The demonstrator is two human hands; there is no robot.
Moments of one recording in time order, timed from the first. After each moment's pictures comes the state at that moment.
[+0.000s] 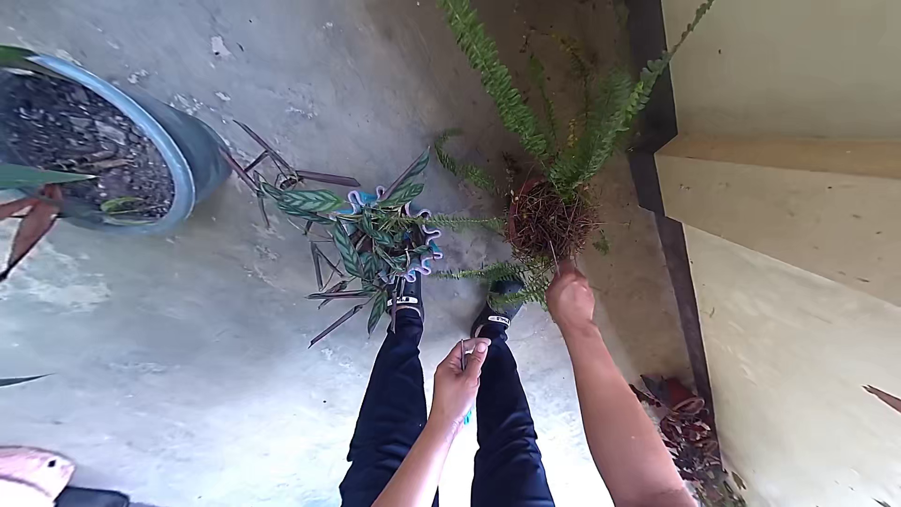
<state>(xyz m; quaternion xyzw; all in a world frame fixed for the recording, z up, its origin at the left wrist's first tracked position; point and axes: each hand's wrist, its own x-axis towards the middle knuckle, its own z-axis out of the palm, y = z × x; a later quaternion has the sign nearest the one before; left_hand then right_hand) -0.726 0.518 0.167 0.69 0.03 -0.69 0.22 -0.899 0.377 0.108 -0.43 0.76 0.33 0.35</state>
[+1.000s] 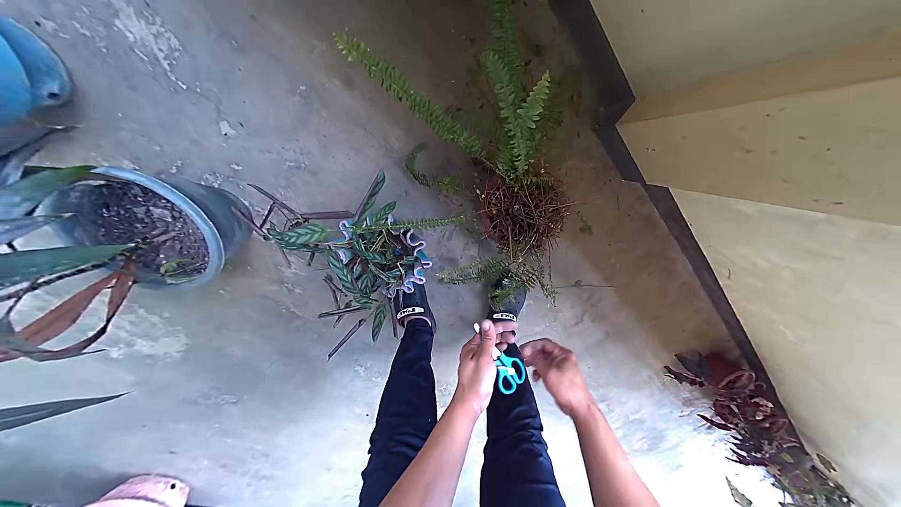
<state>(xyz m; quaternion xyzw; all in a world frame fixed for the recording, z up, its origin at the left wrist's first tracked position) -0.773 0.481 0.188 0.63 -0.03 -0.73 0.25 -0.931 0.517 0.197 -0.16 0.73 -0.09 0.67</state>
